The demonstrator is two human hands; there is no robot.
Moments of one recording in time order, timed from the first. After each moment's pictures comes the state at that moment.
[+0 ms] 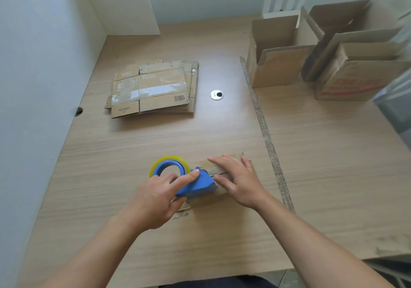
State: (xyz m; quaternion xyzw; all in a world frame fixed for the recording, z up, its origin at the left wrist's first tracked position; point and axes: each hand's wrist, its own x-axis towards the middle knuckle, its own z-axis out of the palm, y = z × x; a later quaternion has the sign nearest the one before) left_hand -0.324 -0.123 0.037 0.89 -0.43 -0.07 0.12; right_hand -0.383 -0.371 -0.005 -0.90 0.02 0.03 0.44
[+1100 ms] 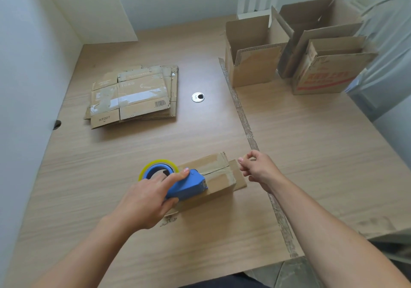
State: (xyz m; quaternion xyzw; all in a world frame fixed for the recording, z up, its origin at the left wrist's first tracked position) left_hand -0.312 -0.146 0.036 0.91 -0.39 -0.14 0.07; right_hand -0.383 -0.452 -0.022 -0.65 0.37 0.06 0.66
